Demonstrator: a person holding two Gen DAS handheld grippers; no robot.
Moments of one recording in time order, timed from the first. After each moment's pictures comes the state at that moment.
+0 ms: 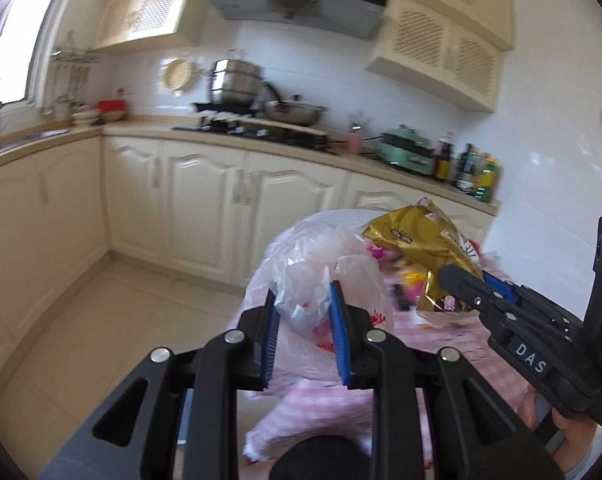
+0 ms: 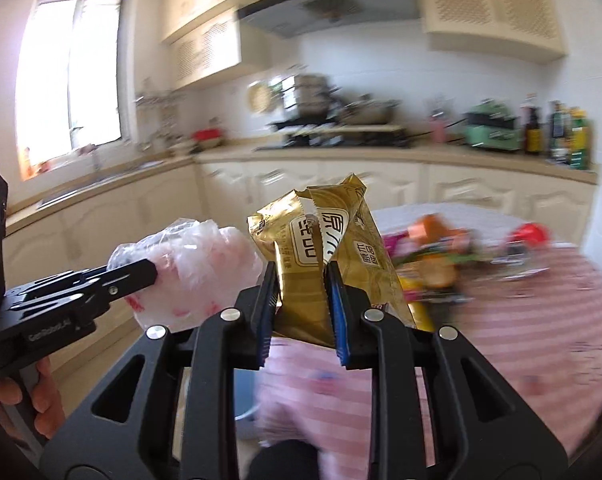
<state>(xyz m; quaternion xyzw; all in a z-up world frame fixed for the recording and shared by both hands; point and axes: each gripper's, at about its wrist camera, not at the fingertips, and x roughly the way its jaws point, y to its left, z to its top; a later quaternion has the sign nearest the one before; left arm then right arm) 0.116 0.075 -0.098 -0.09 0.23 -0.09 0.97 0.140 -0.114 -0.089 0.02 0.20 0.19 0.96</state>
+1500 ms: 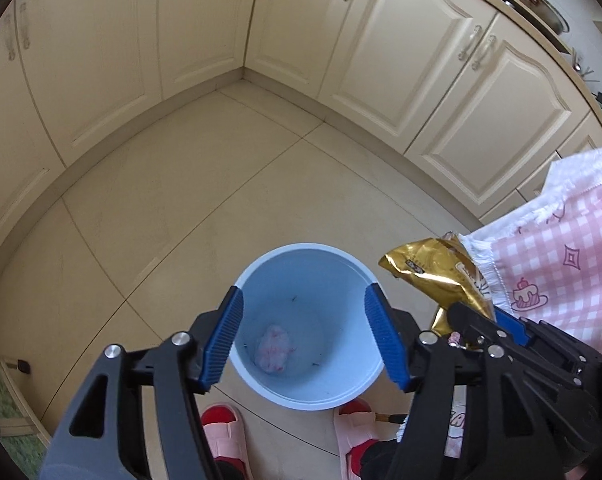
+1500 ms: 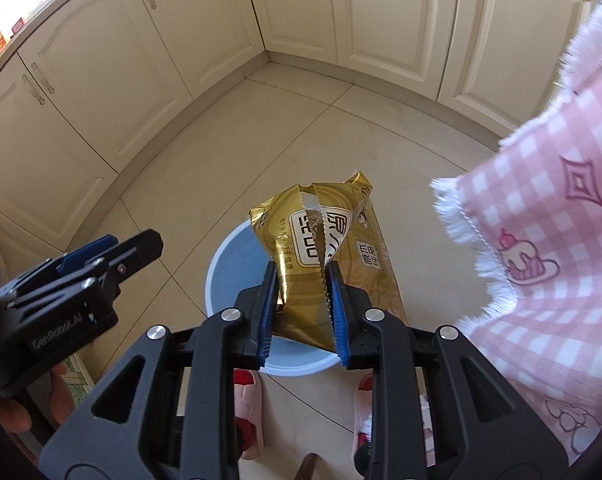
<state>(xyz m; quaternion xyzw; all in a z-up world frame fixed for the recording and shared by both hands) 0.300 0.314 -0.405 -0.20 0.47 0.12 0.85 0.362 0.158 -0.387 -0.05 0.52 0.24 0.82</state>
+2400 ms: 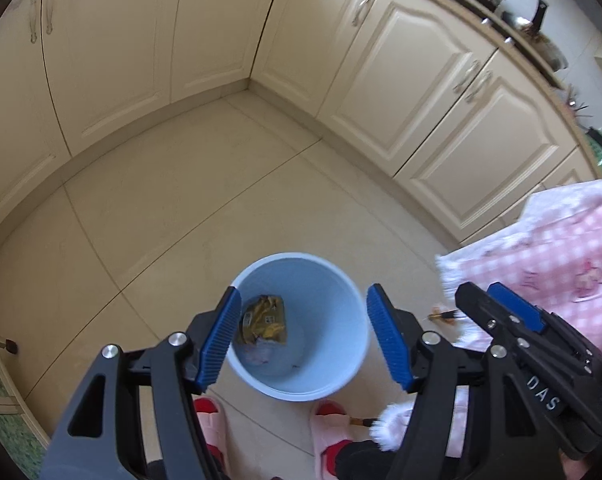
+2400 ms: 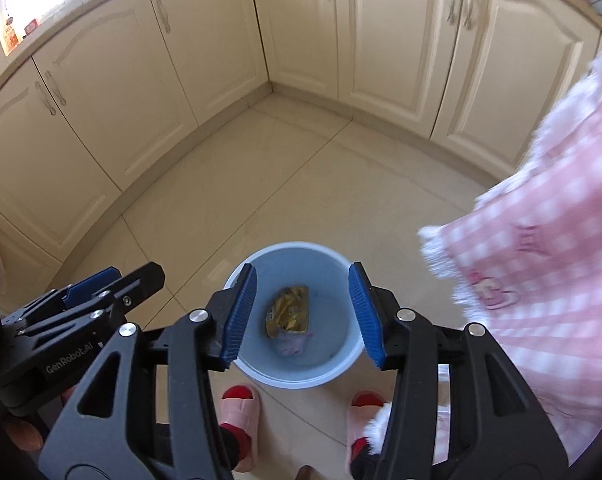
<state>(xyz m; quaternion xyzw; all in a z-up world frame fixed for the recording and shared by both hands) 0.263 0.320 -0.359 -0.24 0.43 0.11 0.86 0.329 0.144 -0.315 -0.06 0.45 0.23 0.86</state>
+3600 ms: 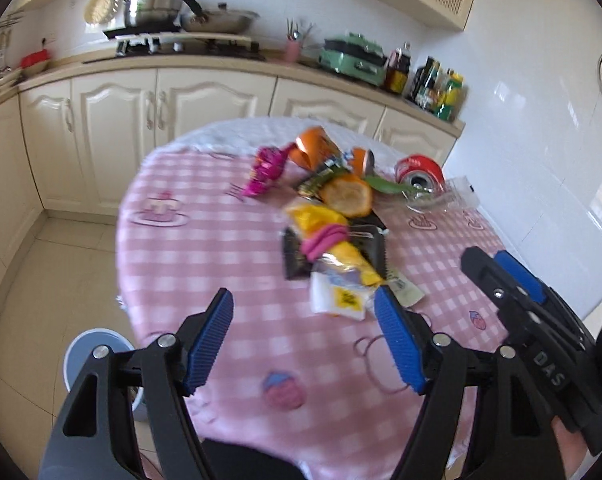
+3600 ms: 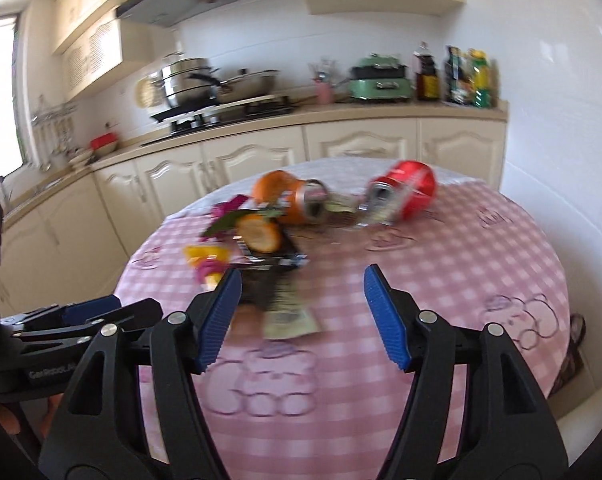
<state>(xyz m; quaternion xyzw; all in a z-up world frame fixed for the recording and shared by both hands) 0.221 -0.080 -0.146 -0.06 0.37 -0.20 0.90 0.152 -0.272 -0.127 0.10 0.23 -0.03 0.97</state>
